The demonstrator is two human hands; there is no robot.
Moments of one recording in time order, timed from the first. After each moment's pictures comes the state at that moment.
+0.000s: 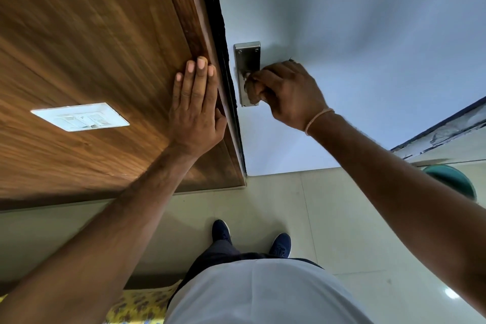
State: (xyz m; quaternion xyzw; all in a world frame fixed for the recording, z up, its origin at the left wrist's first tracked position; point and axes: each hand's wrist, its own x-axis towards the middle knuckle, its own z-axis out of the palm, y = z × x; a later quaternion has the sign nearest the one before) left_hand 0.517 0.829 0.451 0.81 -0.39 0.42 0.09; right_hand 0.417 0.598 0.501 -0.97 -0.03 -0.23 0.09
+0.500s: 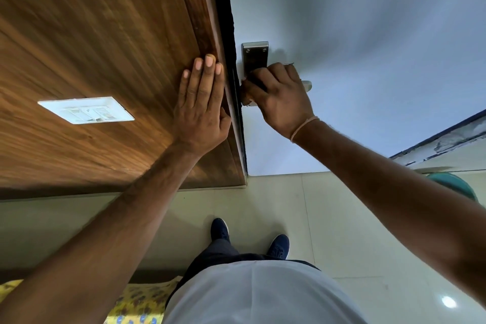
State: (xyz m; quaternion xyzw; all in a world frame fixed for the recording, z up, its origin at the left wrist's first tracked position) left_hand 0.515 0.830 0.453 0.82 -0.39 0.42 0.08; right_hand 0.434 0.618 0.472 -0.95 -0.07 -0.31 -0.06
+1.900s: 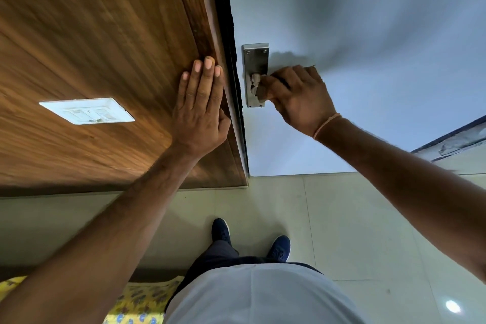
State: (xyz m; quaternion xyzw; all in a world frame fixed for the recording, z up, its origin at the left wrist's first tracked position) left_hand 0.514 0.832 0.453 0.82 -0.39 0.41 0.09; right_hand 0.424 0.577 0.470 -0.95 -0.07 -0.30 -0.05
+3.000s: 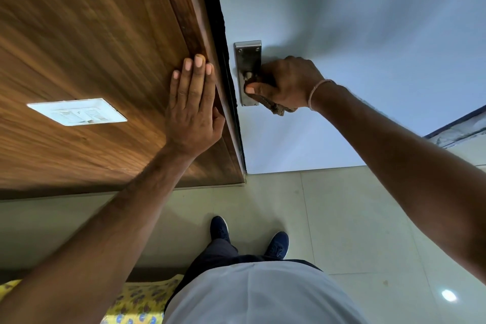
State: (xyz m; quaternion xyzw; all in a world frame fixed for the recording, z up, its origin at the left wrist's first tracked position) left_hand 0.515 0.830 0.450 0.81 -0.40 0.42 0.11; right_hand 0.451 0.573 0.518 -0.99 0.00 -0.03 0.11
